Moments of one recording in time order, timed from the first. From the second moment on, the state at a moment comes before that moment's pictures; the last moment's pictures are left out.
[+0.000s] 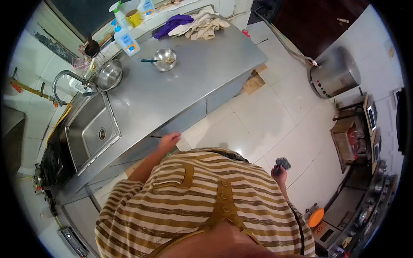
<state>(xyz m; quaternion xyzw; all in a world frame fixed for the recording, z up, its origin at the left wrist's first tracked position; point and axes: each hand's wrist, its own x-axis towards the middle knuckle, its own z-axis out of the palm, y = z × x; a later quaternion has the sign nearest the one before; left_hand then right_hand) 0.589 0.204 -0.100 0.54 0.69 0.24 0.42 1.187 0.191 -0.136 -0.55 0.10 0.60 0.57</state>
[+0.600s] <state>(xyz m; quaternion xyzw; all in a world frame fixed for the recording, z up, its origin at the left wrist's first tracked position) 0.573 0.613 -0.047 0.59 0.75 0.23 0.18 1.276 0.180 -0.190 -0.51 0.23 0.54 0.63</state>
